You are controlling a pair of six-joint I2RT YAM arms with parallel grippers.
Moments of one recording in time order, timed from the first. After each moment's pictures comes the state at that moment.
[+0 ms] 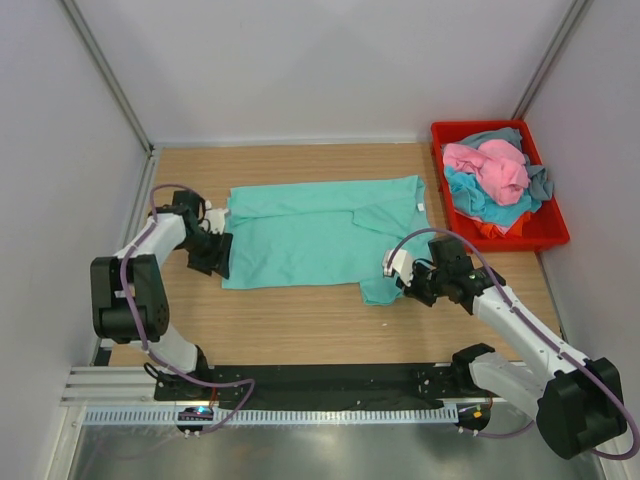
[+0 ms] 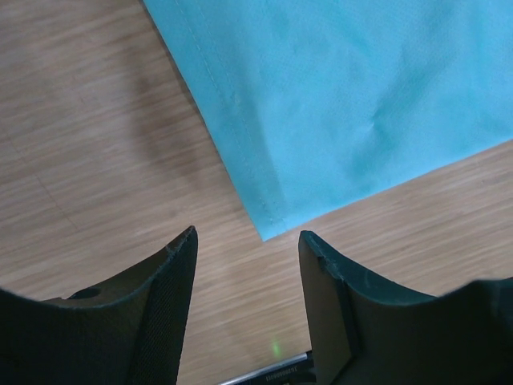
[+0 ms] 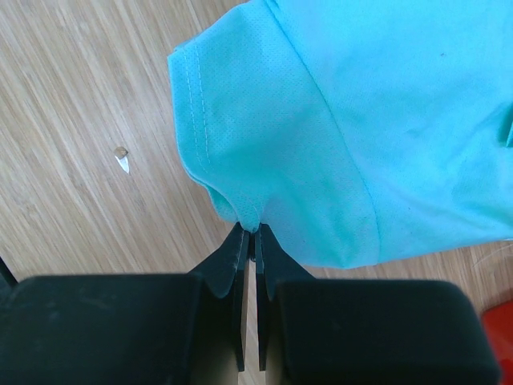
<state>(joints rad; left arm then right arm) 0.05 1.62 1.04 -0.81 0.27 0.25 0.35 0.98 0.58 -0.59 -0.40 -0.79</state>
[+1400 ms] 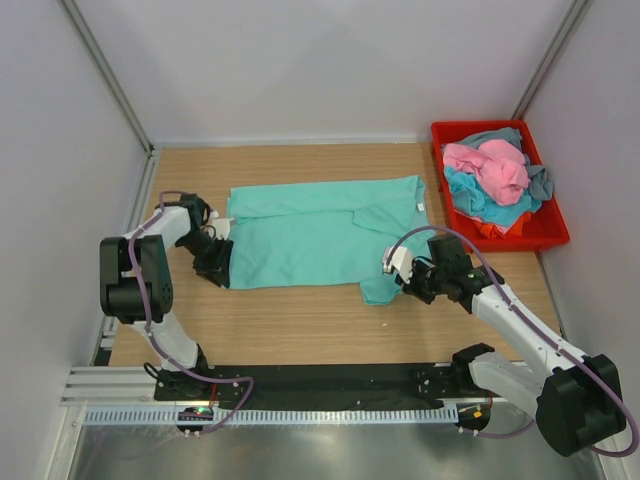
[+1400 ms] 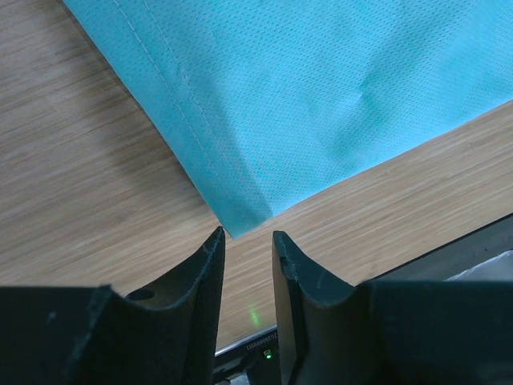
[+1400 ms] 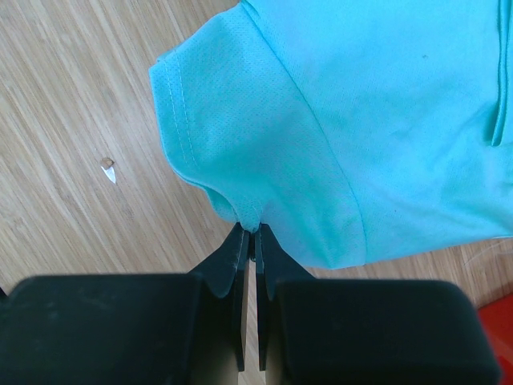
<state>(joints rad) 0.05 1.75 1.10 -0.95 0.34 0.29 0.35 0.99 0.58 -0.54 -0.39 -0.76</state>
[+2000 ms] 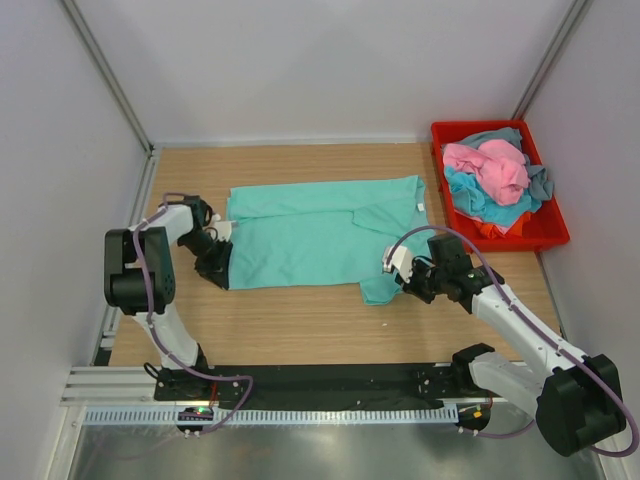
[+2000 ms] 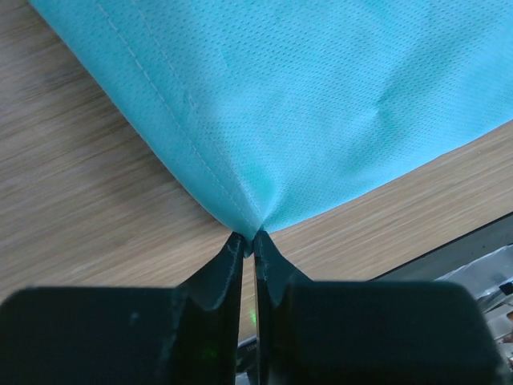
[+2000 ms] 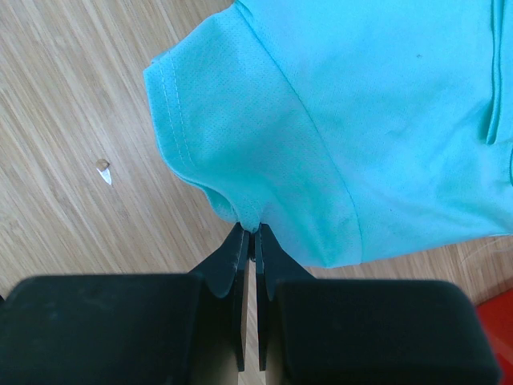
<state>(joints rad) 0.05 1.82 1.12 -0.96 0.35 0.29 0.35 0.99 0.58 -0.54 -0.38 -0.76</state>
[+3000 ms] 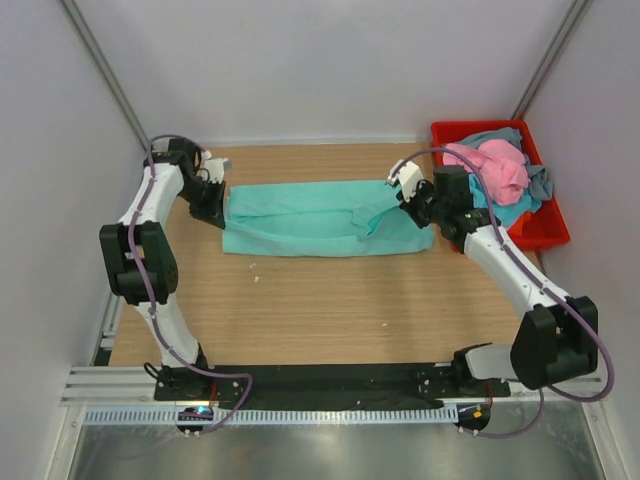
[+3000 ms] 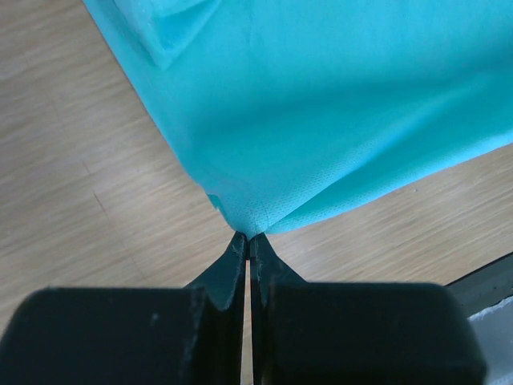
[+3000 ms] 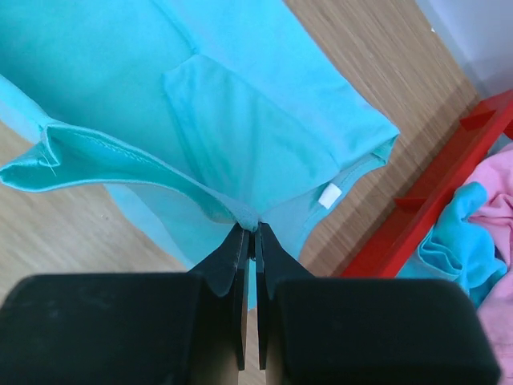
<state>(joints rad) 0.05 1.87 1.60 -1.07 0.39 0.28 0.25 1.29 0.99 -0.31 -0.24 -0.59</state>
